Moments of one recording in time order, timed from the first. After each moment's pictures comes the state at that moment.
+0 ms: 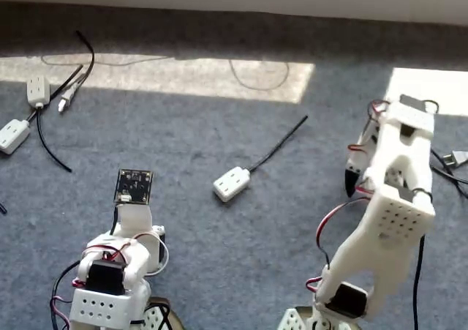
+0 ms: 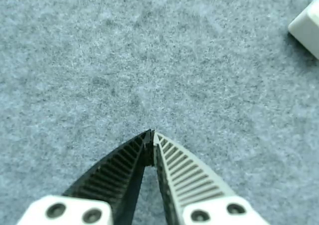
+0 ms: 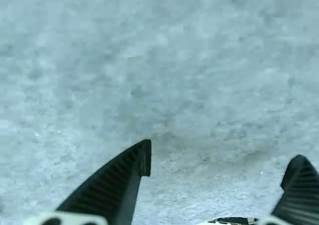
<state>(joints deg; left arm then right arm) 2.7 -103.6 96.3 75.9 7.0 20.3 39.8 -21.3 98.7 -7.6</state>
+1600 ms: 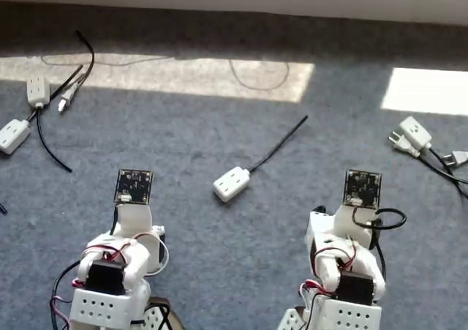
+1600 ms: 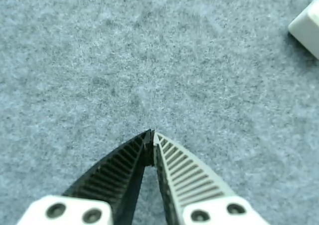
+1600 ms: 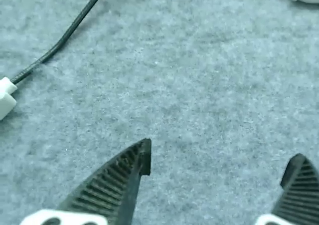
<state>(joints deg) 2.7 -103.6 96.3 75.9 7.0 6.4 -103.7 95.3 63.1 3.3</state>
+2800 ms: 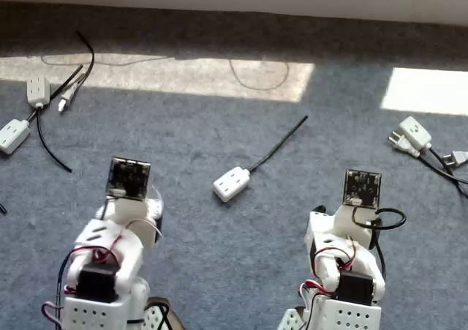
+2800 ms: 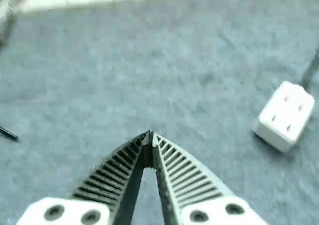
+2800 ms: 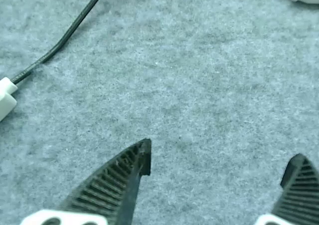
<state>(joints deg) -2.7 -103.6 86.0 58.7 -3.6 6.2 -103.7 95.4 63.1 3.3</state>
